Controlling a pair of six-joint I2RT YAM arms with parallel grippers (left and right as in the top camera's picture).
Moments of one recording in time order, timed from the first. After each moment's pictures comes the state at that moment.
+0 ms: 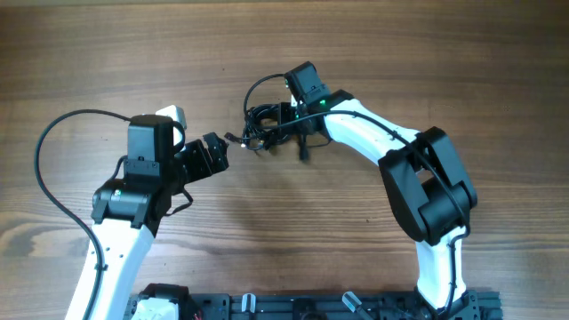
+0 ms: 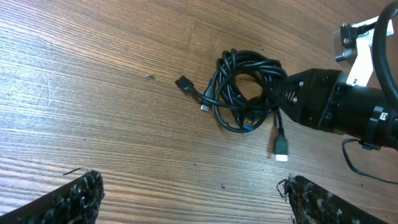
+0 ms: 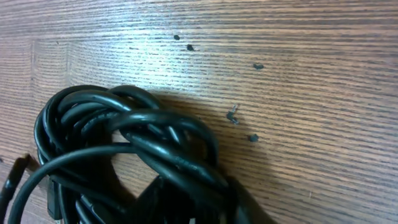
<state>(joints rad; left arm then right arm) -0.13 1.08 0.86 -0.69 0.13 -0.46 0.55 2.14 1.44 -0.39 -0.14 0.50</state>
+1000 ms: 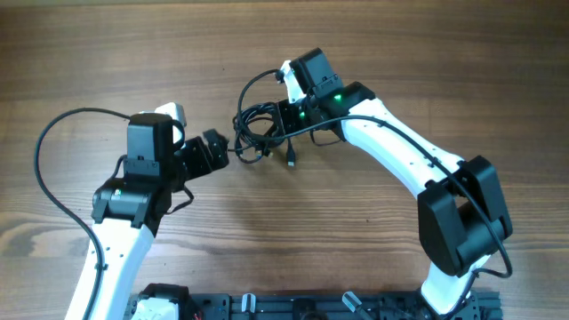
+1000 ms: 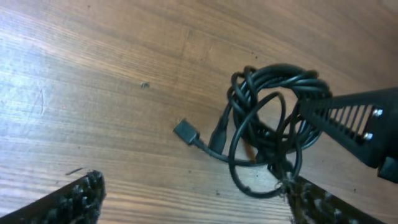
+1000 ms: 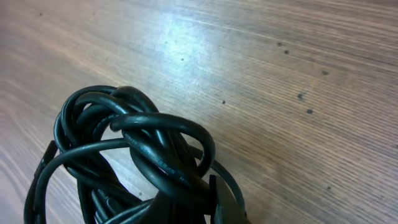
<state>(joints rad) -0.13 1.08 0.86 -0.65 0.14 -0.47 0.56 1.93 1.45 -0.54 -0.29 0.28</state>
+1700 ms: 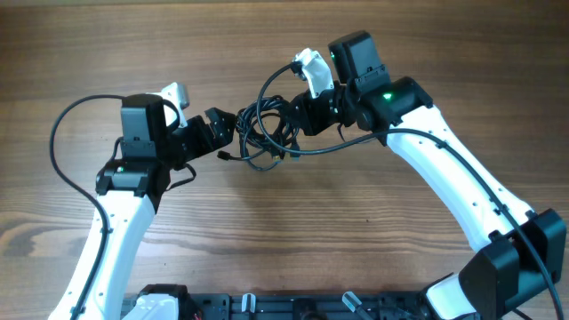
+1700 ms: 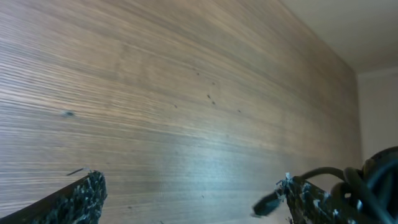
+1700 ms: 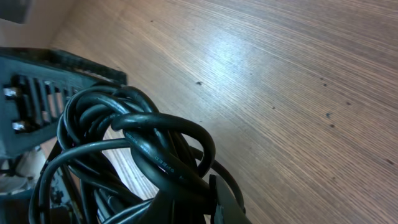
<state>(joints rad) -0.05 1.23 0.86 -0.42 0.43 -0.52 0.48 1.68 1.45 -0.69 -0.54 0.07</state>
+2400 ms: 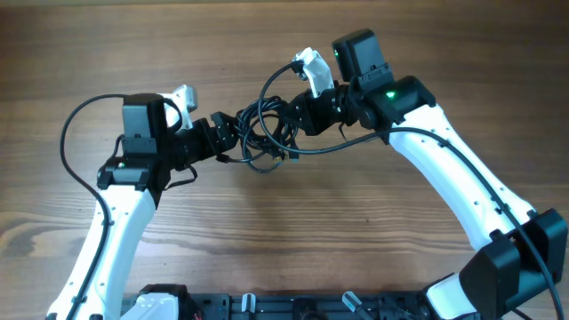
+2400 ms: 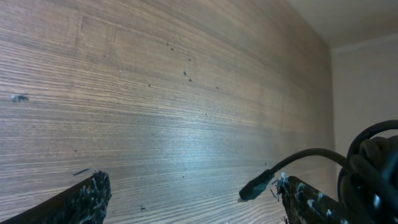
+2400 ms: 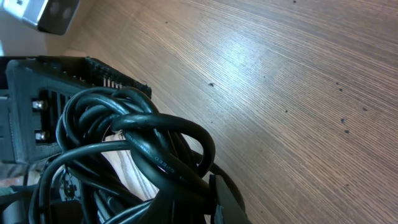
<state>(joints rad) -0.04 1.27 0.86 -0.43 0.57 -0.49 0.47 1.68 1.45 -0.68 -0.60 0.06</state>
